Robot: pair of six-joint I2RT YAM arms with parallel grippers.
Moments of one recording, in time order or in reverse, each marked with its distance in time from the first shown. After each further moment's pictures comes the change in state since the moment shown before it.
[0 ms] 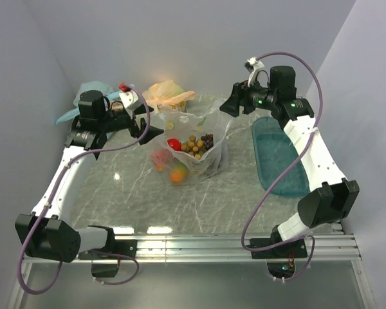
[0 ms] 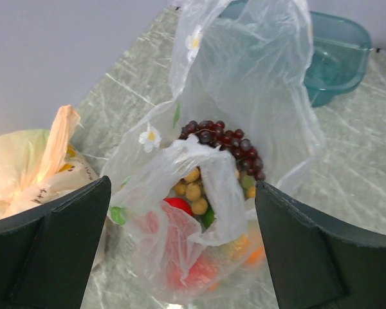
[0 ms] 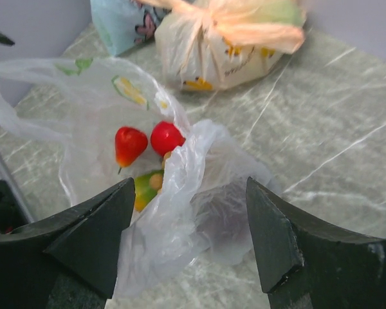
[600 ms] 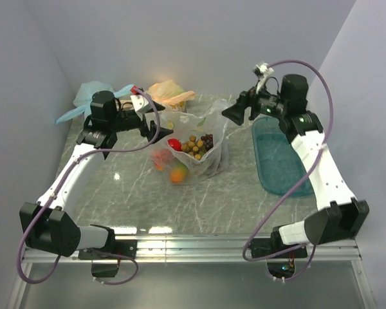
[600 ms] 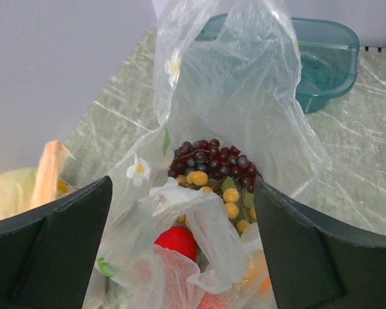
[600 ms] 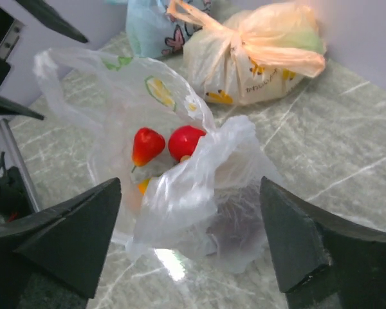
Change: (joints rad) left arm -0.089 0.041 -0.051 0.186 -0.005 0.022; right arm -0.026 -0.135 -0.147 0.130 -0.115 -0.014
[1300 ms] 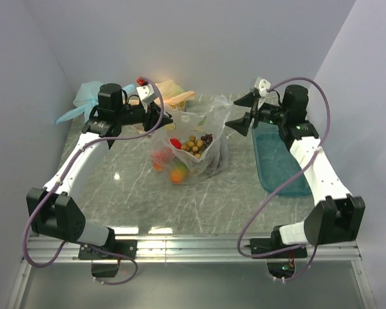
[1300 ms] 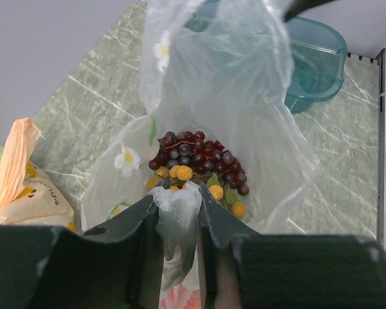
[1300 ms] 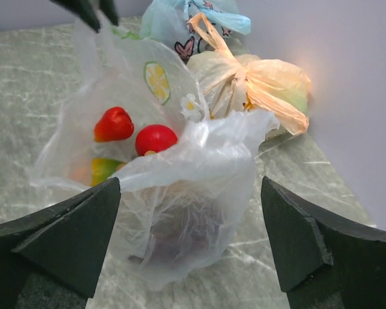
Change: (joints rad) left arm -0.012 0.123 0.117 -0.121 -0.005 -0.070; right arm -0.082 -0.061 -0.266 0.309 -0.290 -0.371
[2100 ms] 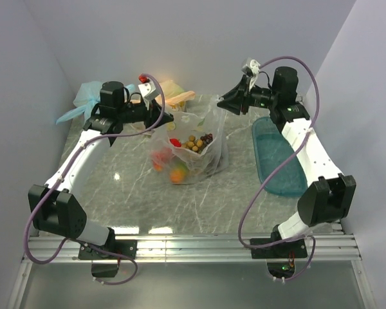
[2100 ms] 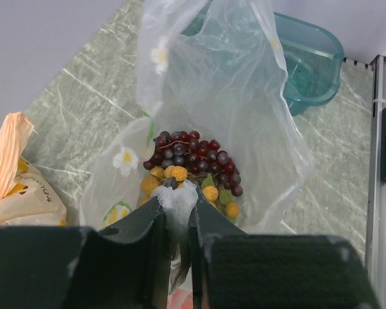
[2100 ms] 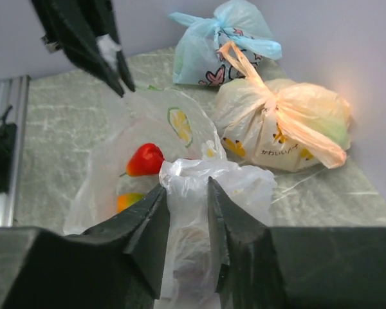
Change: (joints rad) left arm -0.011 0.030 0.040 -0.033 -0.016 -0.024; right arm 0.072 0.198 0.258 -0.012 -0.044 0.211
